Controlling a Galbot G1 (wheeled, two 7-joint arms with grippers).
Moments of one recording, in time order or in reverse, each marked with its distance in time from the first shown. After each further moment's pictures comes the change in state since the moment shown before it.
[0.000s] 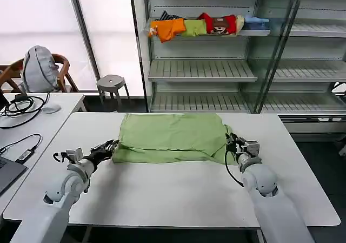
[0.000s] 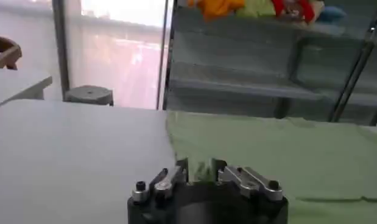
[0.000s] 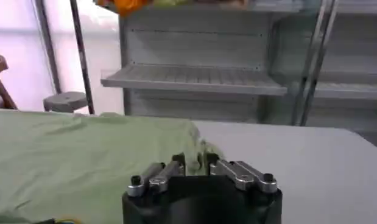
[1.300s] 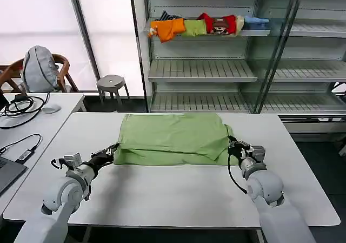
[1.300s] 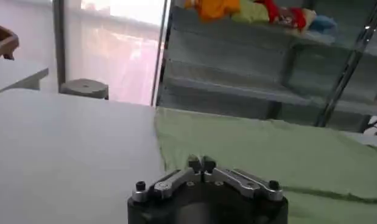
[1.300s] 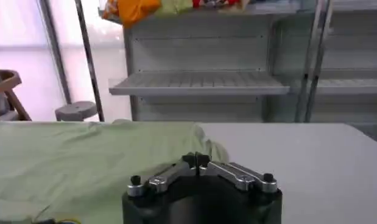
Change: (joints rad) left arm 0.075 -0.030 -0.020 -0.096 -0.040 0.063 -0.046; right arm -0.067 0.012 -0.005 0.076 0.054 0.012 0.003
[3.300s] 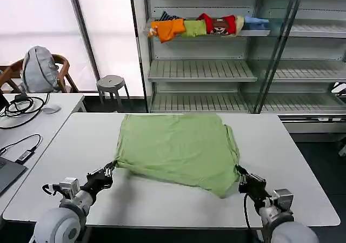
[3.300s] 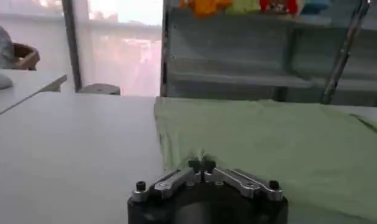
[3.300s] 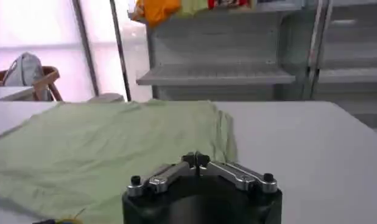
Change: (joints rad) left arm 0.257 -0.023 -0.073 -0.290 0.050 0.014 -0.113; right arm -0.391 -0.089 0.135 0.393 0.109 0.003 0.006
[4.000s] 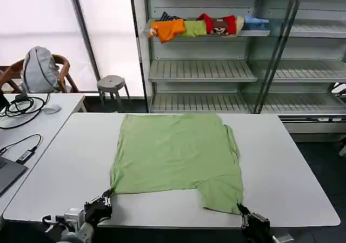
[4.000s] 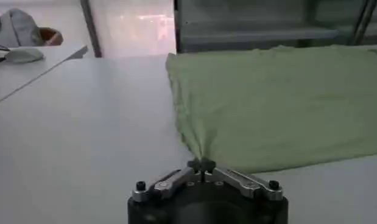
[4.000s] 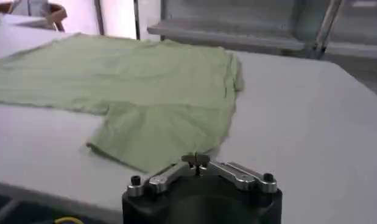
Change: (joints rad) left arm 0.258 -0.039 -0.005 -0.125 0.208 -0.008 -0.068; right arm -0.396 -0.016 0.067 0.168 -0.152 0.067 -0.051
